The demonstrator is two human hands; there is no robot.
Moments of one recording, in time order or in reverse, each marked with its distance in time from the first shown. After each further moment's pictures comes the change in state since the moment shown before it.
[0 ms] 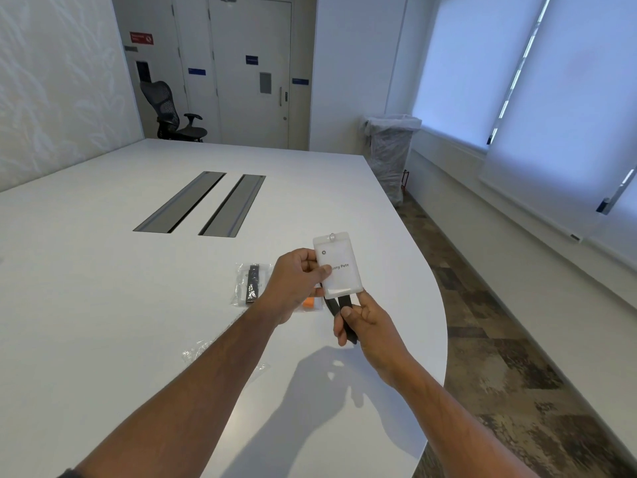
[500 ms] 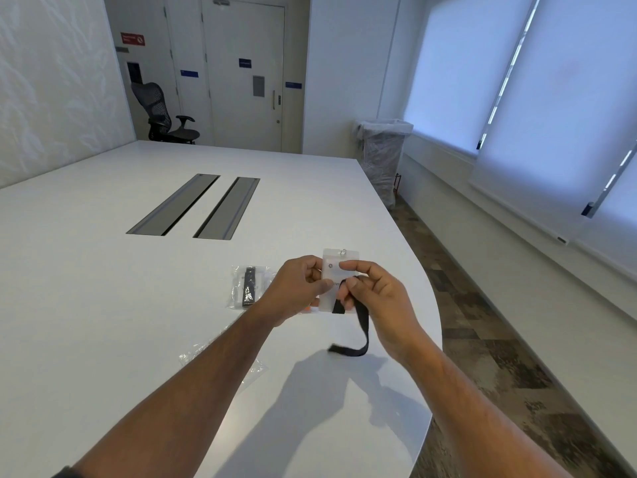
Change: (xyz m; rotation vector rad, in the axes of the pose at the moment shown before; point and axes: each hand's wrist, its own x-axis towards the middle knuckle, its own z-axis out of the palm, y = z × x) left_hand 0.000 -0.007 -0.007 0.236 -0.139 0.075; right_hand 0.005 -0.055 -0.006 0.110 0.084 -0.131
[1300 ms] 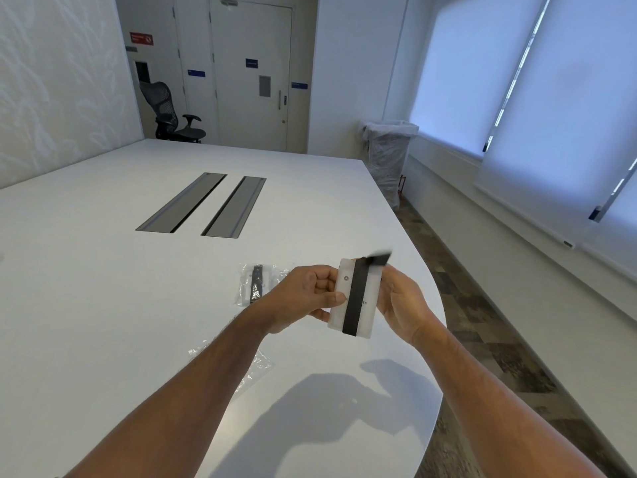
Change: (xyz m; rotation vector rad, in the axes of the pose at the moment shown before) left_hand -0.027 0.007 -0.015 -0.215 -0.344 0.037; right_hand 0.023 0.012 -0.017 0.053 0.036 0.132
